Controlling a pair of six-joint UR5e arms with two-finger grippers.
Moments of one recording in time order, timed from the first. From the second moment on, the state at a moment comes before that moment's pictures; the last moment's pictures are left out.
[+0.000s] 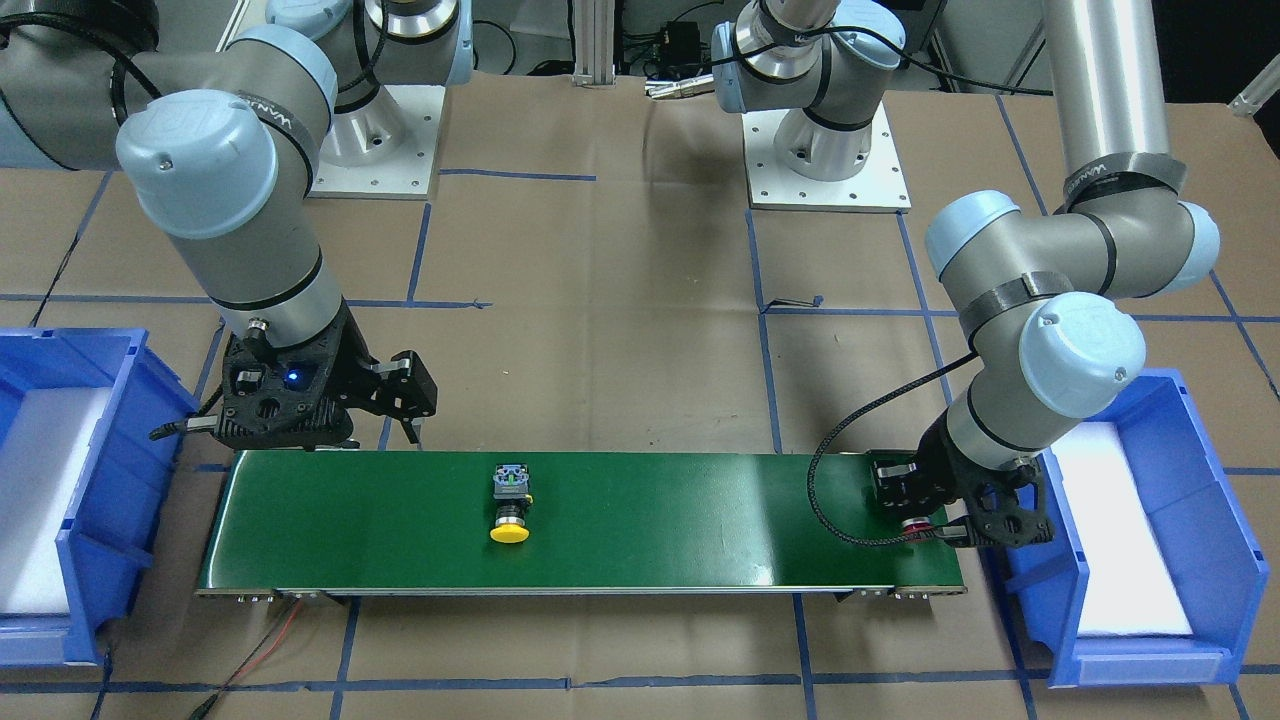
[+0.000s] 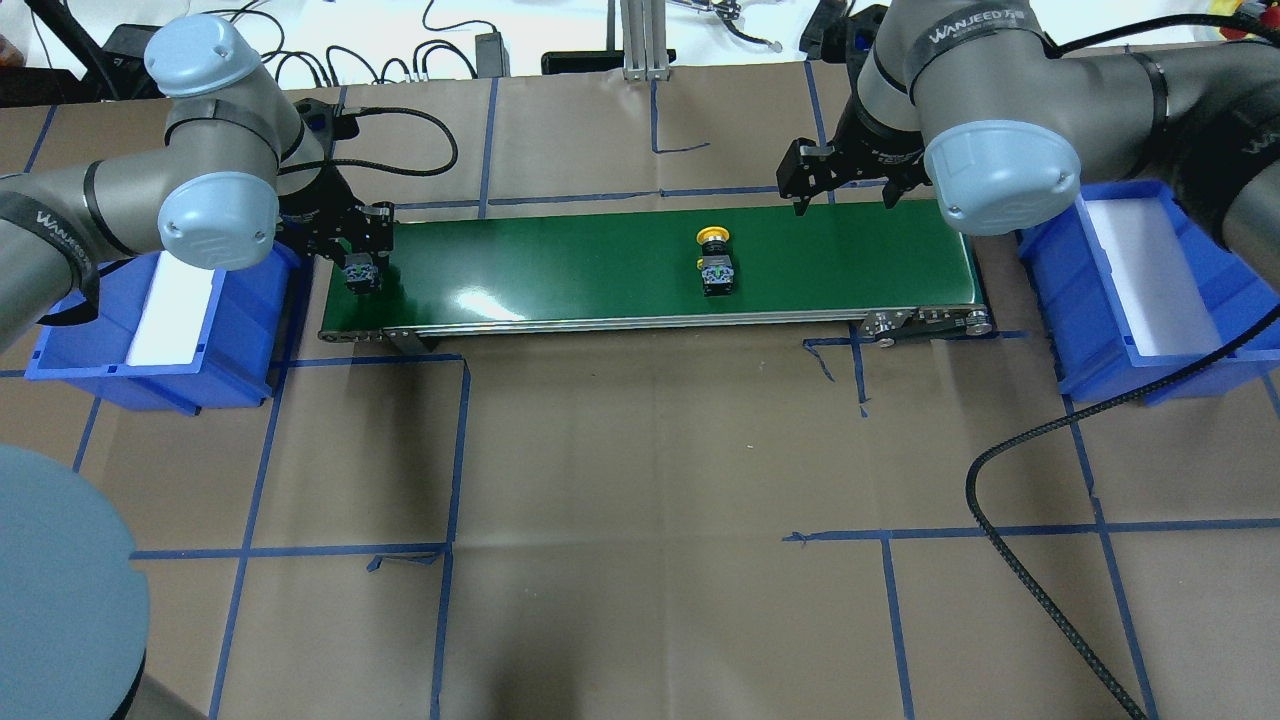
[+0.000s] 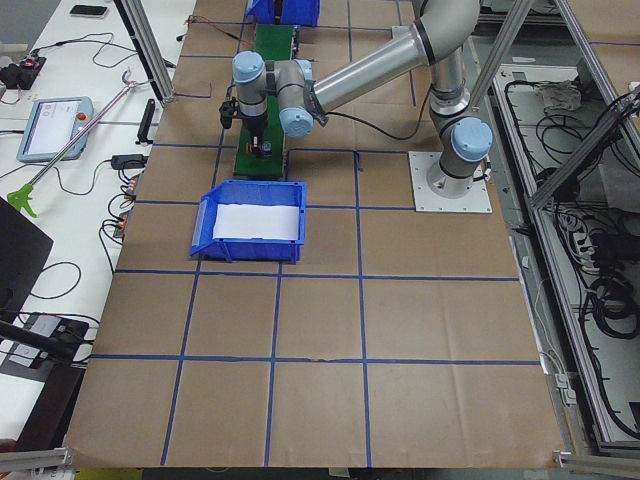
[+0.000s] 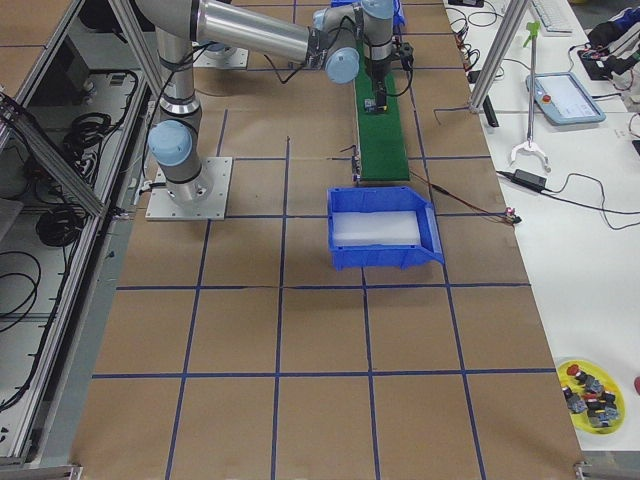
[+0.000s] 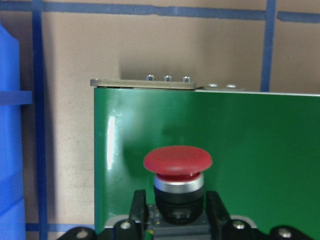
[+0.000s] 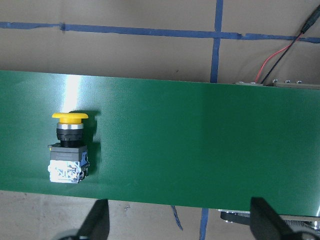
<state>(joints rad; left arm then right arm) -1.41 -1.98 -1.67 -1.03 1.56 0.13 1.62 -1.33 1.64 -2.04 -1.52 -0.01</state>
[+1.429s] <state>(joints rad) -1.42 -1.83 -1.62 -1.22 1.56 0.12 1.62 -1.22 1.63 -2.10 -1.52 0.01</state>
